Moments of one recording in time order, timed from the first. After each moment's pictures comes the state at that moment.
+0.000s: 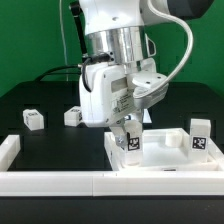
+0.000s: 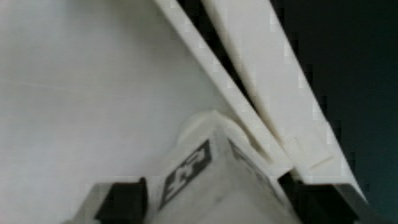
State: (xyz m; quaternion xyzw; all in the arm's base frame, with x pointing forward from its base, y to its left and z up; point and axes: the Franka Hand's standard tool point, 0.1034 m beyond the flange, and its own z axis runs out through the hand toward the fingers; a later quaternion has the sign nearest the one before) arm 0.619 0.002 0.068 -0.53 0.84 0.02 0.10
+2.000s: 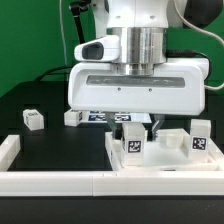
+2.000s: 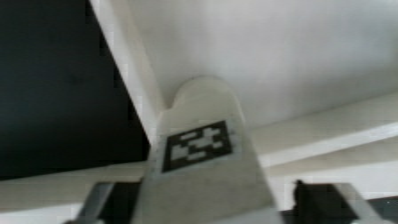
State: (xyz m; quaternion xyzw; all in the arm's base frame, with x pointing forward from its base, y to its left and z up) arm 0.624 0.009 0.070 -0.99 0.14 -0.05 0.00
